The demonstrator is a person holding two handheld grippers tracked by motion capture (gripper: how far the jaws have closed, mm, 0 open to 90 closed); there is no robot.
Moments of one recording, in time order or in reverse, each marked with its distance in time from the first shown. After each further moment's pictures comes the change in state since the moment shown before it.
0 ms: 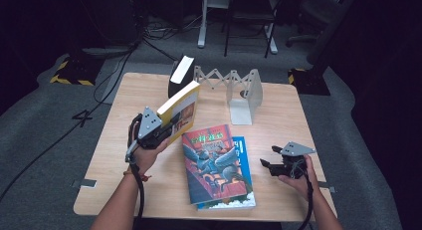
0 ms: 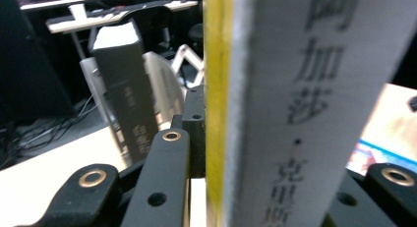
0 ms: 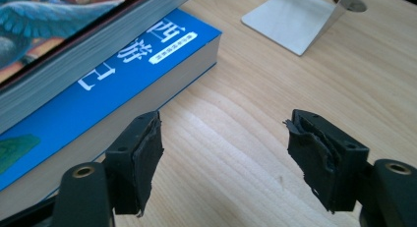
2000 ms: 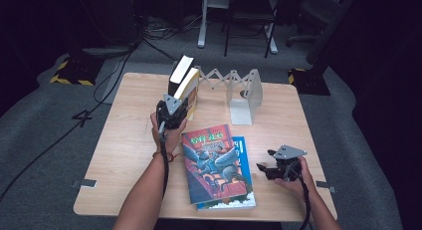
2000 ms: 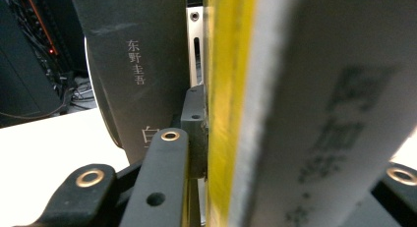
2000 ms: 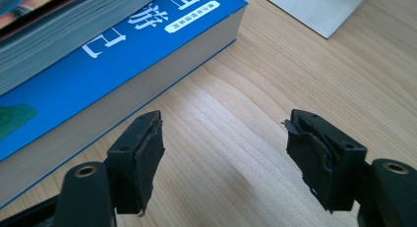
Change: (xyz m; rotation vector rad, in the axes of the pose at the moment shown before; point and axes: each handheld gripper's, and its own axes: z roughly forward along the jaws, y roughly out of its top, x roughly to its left) left arm 0.006 -0.018 0.106 0.076 0.241 -0.133; right arm 0.009 -0.005 0.012 0.058 0.017 -0.056
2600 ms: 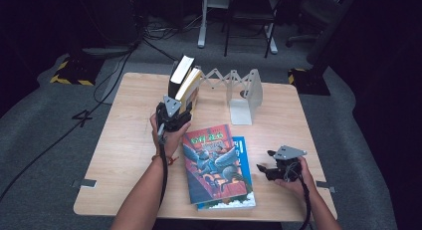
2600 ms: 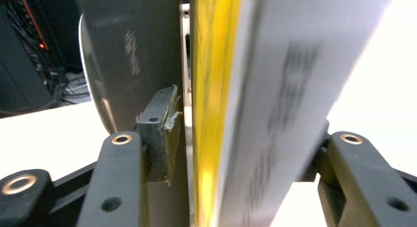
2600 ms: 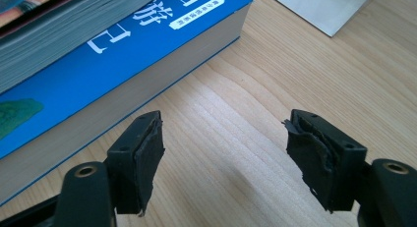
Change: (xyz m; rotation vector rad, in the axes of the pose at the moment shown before) left arm -0.002 -0.005 -0.014 0.006 -0.032 -0.031; right arm 0.001 0.000 -0.001 0.012 0.008 -0.012
